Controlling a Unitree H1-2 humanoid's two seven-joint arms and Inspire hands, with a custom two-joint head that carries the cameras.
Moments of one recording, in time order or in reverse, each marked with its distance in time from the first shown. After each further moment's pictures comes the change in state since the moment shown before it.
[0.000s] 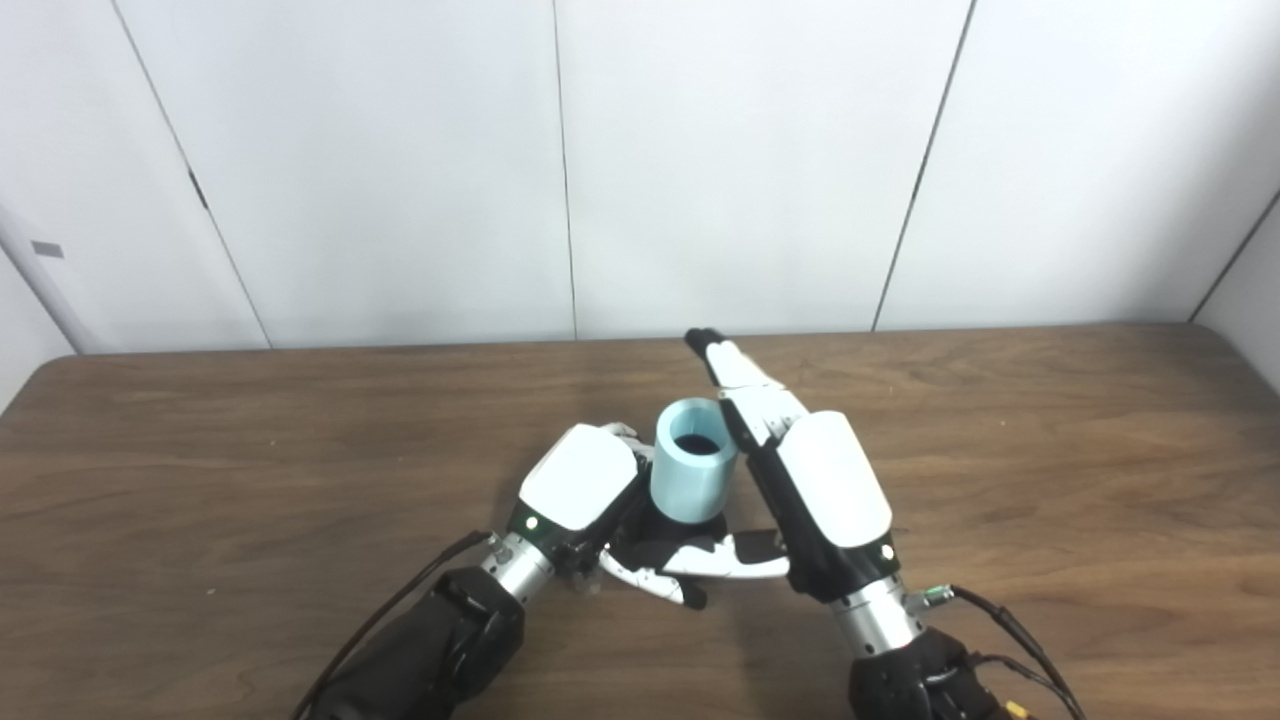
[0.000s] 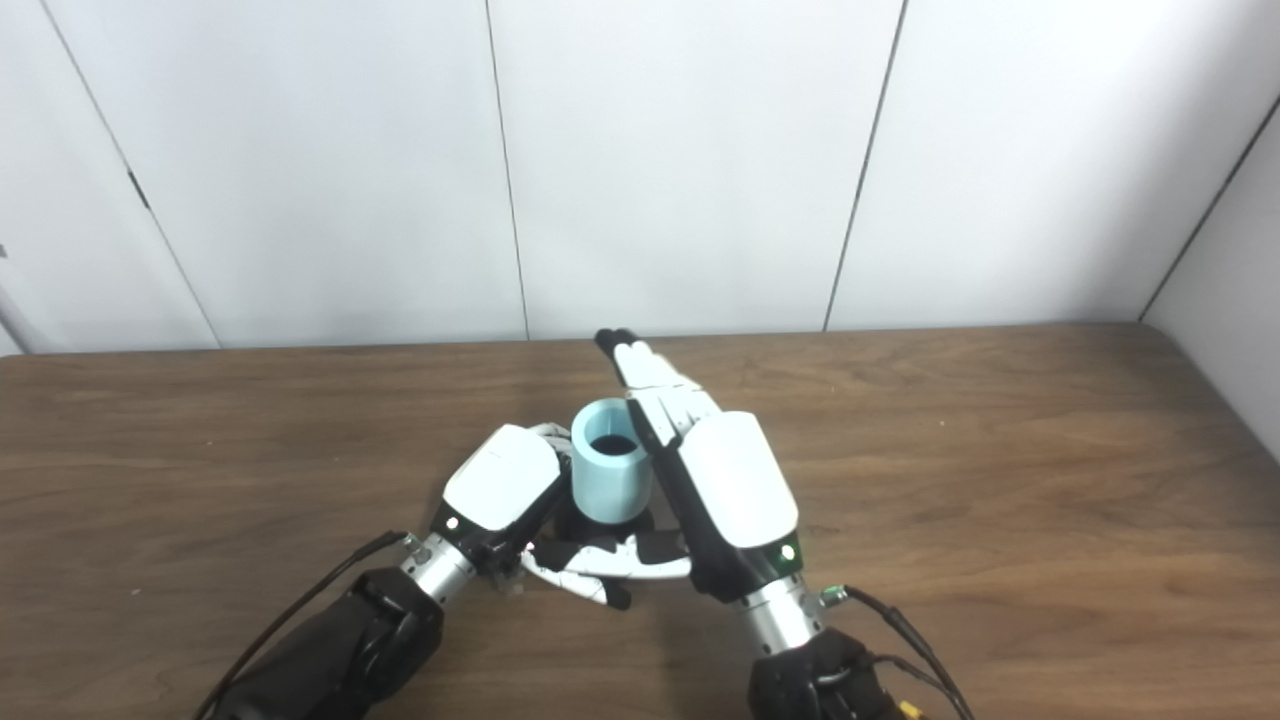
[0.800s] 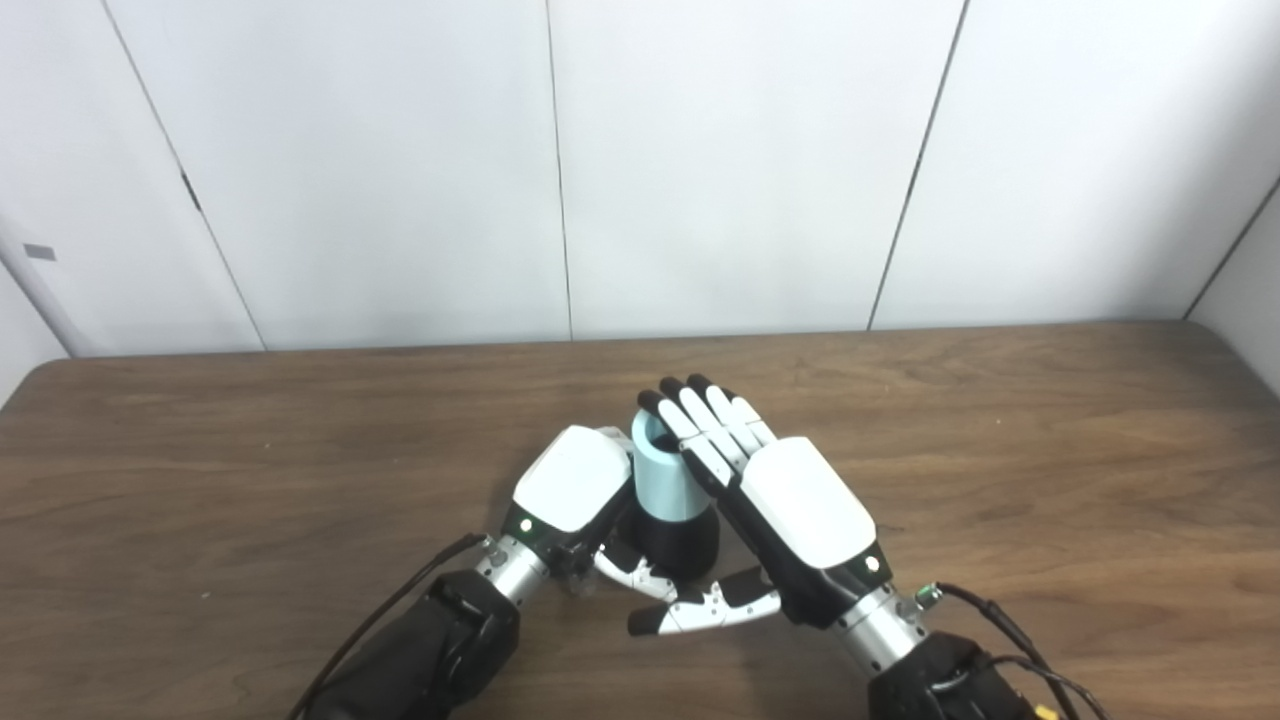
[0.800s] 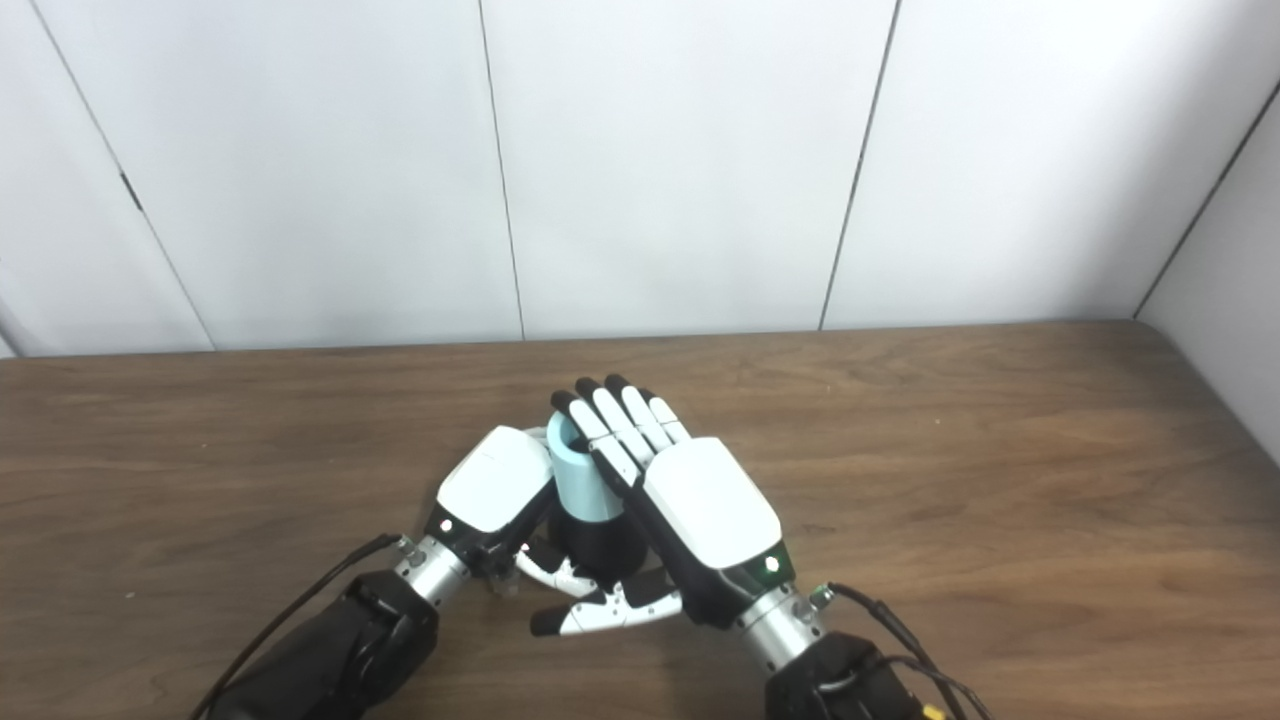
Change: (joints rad) left arm 0.011 0.010 0.001 -0.022 -0.006 0.015 -0.008; right arm -0.023 -0.107 0.138 -0.109 -0.033 0.118 0.244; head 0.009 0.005
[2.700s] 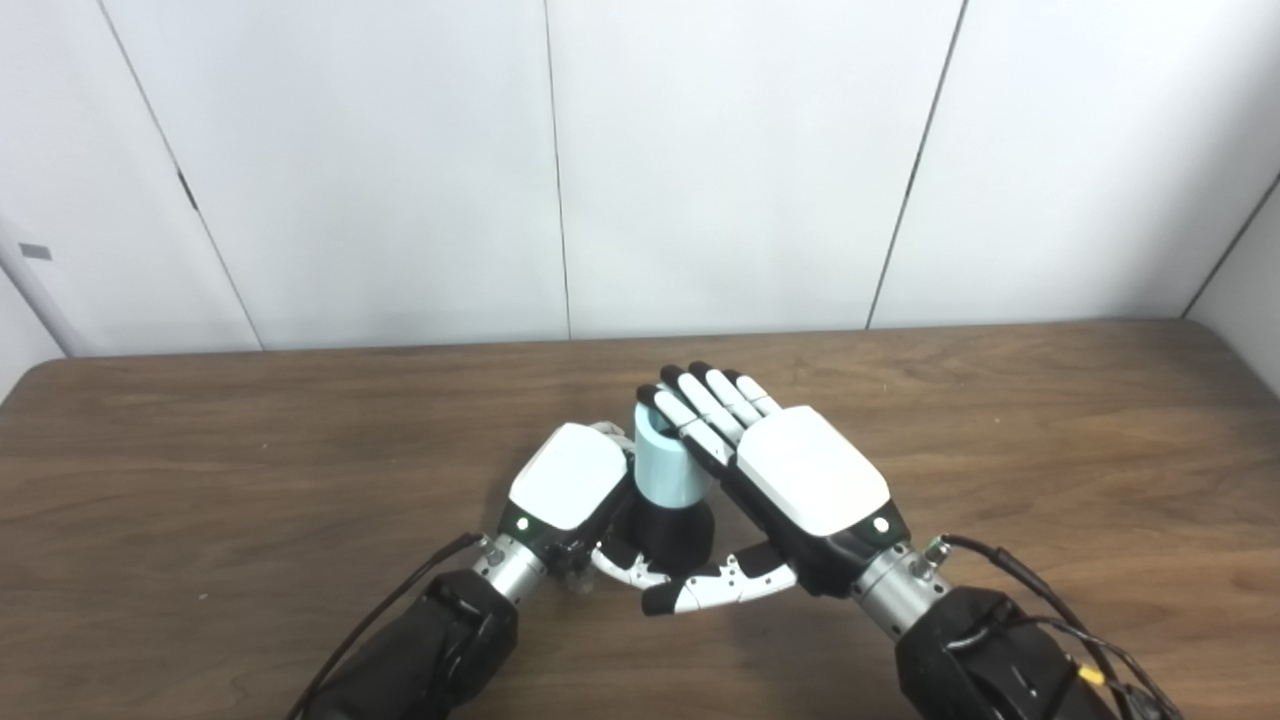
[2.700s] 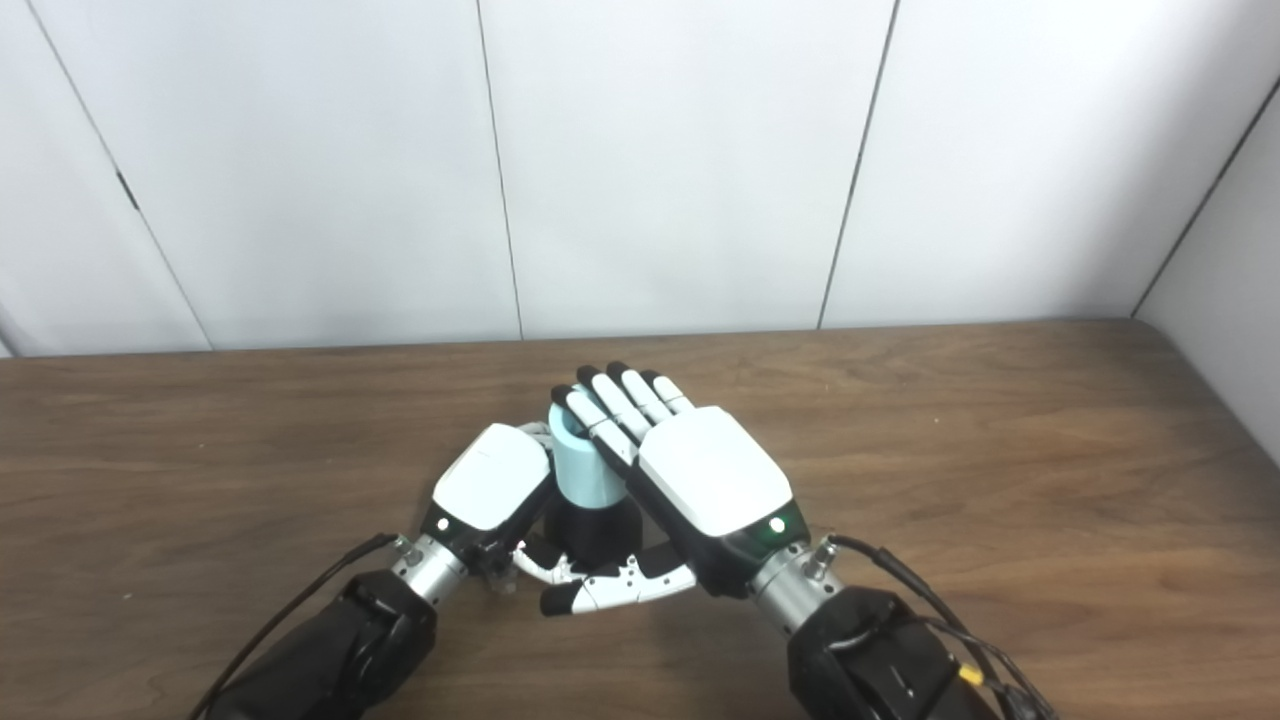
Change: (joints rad) left arm 0.001 0.005 0.004 -0.015 -0.002 0.024 0.002; right arm -0.075 -0.086 0.020 -0.128 -0.096 0.112 0.283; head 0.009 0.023
